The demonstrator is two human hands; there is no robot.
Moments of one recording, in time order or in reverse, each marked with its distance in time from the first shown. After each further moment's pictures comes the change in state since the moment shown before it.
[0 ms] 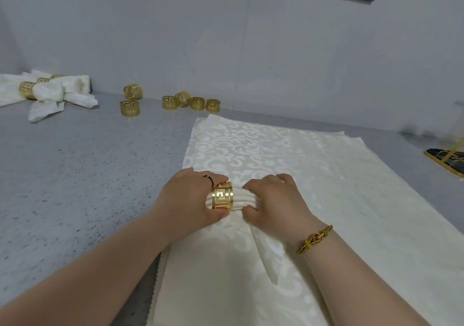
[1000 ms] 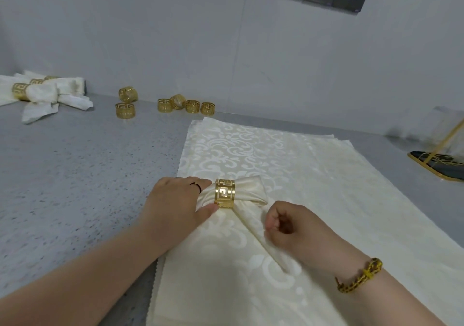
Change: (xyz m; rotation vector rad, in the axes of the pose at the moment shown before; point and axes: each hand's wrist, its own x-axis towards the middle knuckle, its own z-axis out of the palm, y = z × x) left_hand -0.013 -0.017 0.011 0.204 0.128 0.019; right_hand -0.056 0.010 -0.018 0.665 -0.127 0.200
